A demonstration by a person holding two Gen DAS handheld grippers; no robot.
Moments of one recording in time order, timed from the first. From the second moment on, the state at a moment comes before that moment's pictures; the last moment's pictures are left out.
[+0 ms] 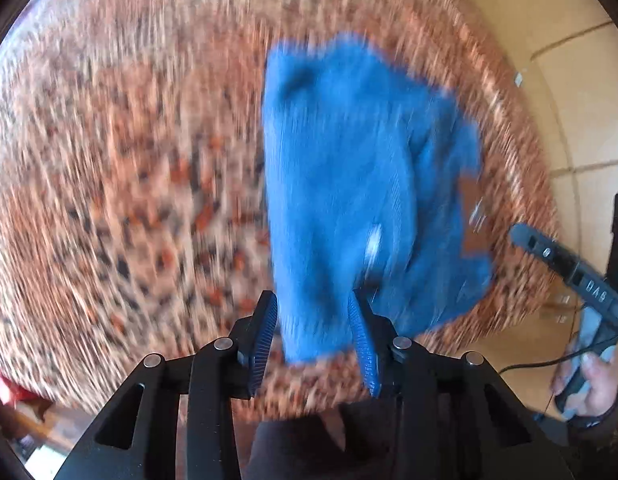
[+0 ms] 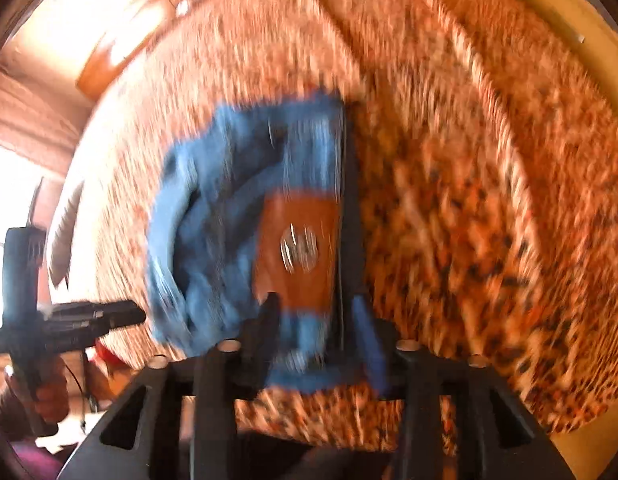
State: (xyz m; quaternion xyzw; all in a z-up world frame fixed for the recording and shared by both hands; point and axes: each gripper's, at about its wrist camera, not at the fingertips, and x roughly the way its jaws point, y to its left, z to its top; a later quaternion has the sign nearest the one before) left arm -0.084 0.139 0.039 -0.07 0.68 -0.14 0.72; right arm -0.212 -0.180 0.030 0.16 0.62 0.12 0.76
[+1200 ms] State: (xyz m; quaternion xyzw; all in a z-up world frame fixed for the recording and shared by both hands) left arm -0.108 0.116 -0.026 -0.03 0.71 -0.11 0.69; right arm -0.213 -0.140 0.022 0.13 0.60 0.16 0.77
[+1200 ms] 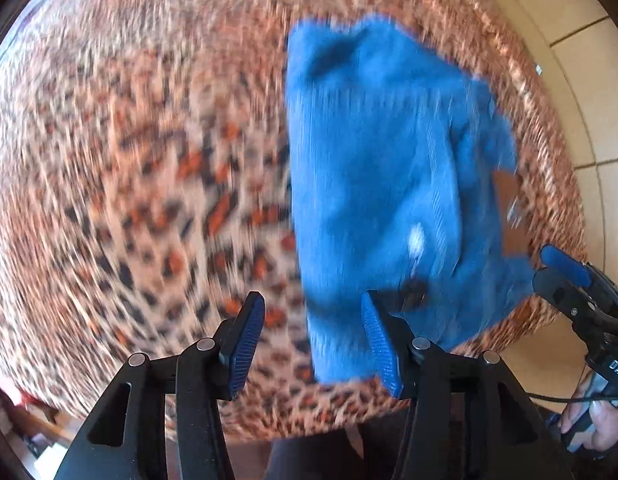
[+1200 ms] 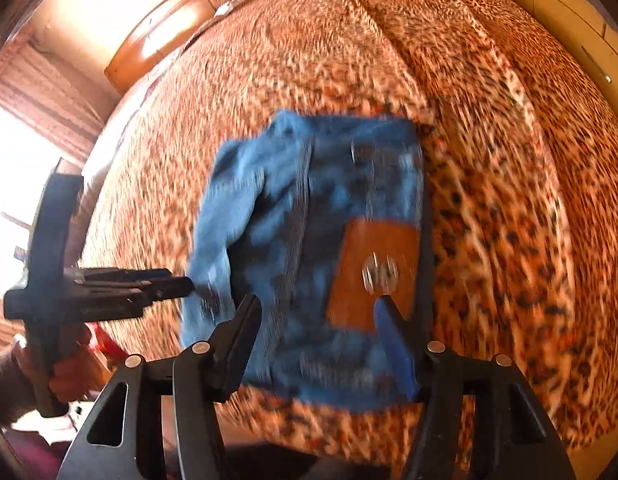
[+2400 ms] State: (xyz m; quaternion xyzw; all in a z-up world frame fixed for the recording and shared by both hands) left arm -0.057 0.143 -0.002 -0.14 0.73 0.02 0.67; right arm -0.069 -0.241 -0.064 0.35 0.62 0.15 0.69
